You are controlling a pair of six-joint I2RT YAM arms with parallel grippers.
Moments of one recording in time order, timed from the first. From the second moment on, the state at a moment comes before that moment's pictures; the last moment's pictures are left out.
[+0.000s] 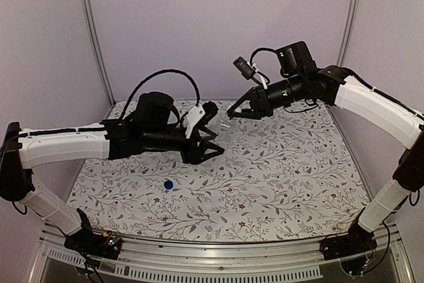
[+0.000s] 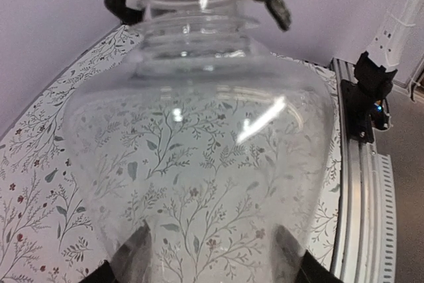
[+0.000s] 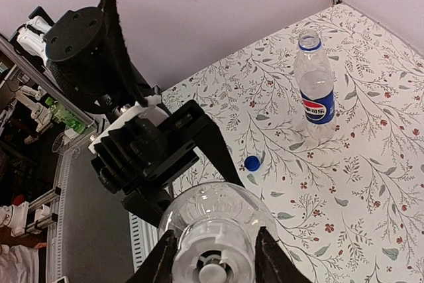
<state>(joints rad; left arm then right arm) -0.92 1.45 1.05 -0.04 0.31 0.09 0.71 1.60 1.60 -0.59 -0.73 0.04</state>
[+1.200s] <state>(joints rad) -0.96 1.37 0.87 0.31 0.24 -0.17 0.78 1.54 1.36 0.05 -0.64 0.38</state>
